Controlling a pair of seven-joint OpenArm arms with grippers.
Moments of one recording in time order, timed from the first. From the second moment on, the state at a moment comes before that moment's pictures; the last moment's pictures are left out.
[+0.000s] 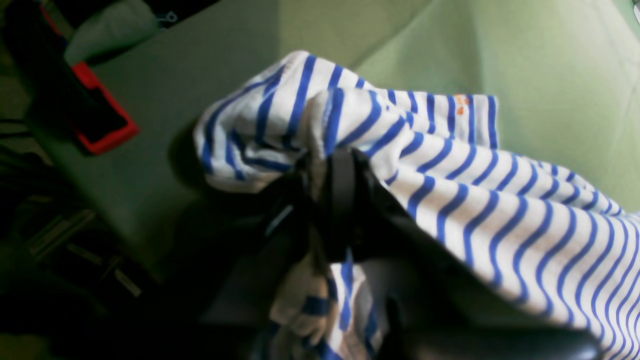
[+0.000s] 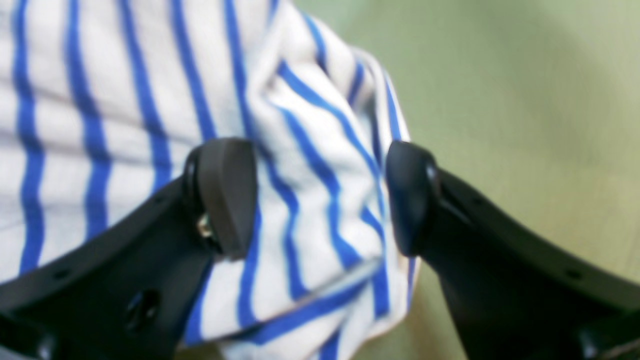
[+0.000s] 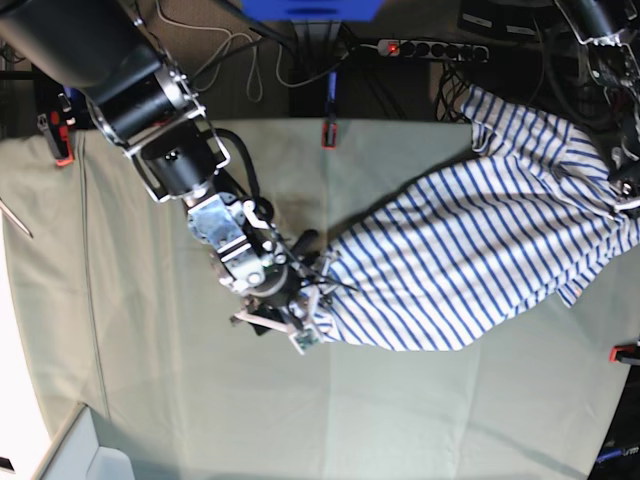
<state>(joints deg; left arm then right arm) 9.6 -16.6 -37.5 75.5 -35.8 0.1 22.4 25.1 -1.1 -27.2 39.9 0.1 6.4 -13.9</state>
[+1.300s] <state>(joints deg) -13.5 -12.1 -9.6 72.9 -35.8 0.7 29.1 9.4 6.4 13.5 79.2 -1.1 12.5 -26.4</state>
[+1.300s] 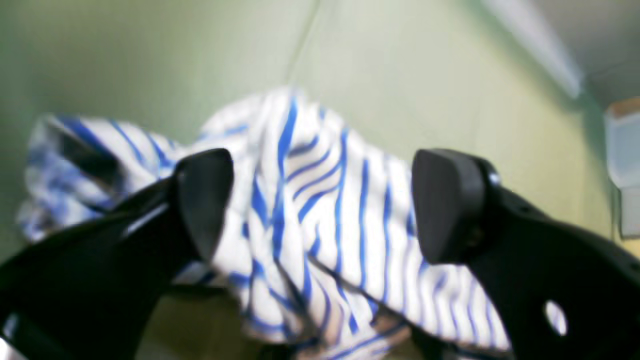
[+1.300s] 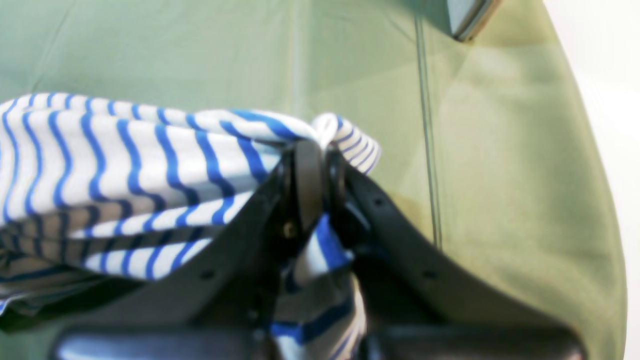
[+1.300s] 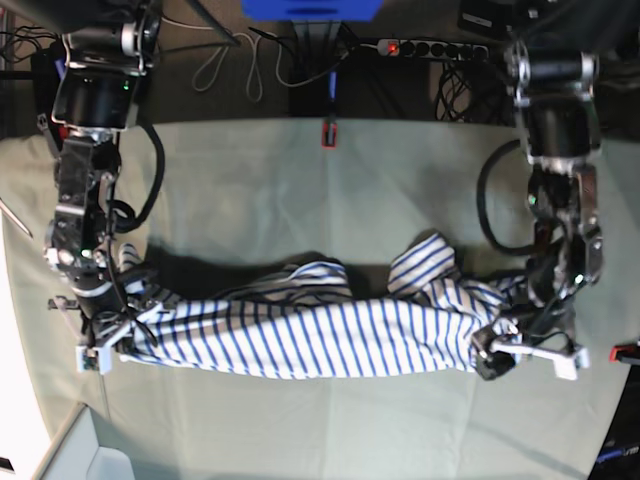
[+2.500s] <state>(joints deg) 12.9 -9.2 -19.4 98.2 -35.9 0.3 33.9 -3.8 10.8 13.3 93.2 -0.8 12.7 -26.6</state>
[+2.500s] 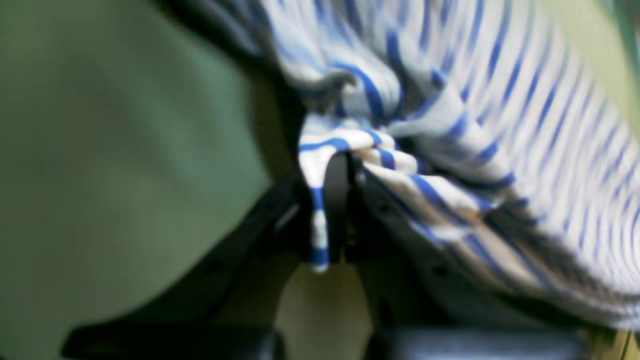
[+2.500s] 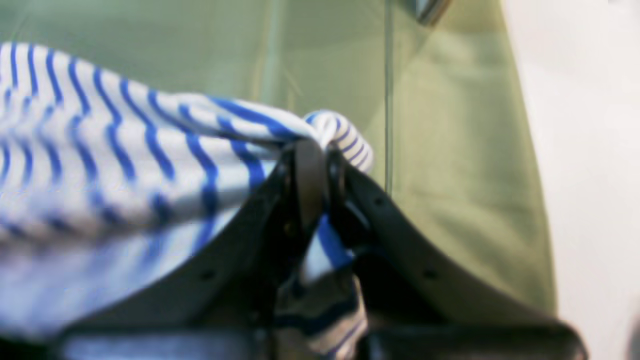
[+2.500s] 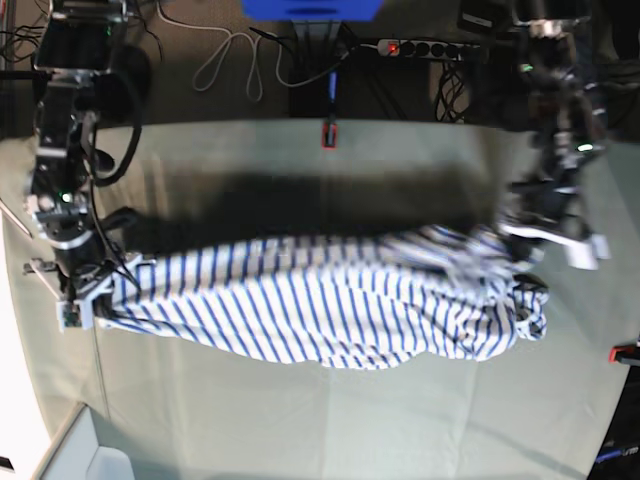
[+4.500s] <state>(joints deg) 0.5 -10.0 -32.4 106.0 -35.5 -0.1 50.4 -8.7 9.3 8.7 99.4 -0.6 13.3 -18.8</state>
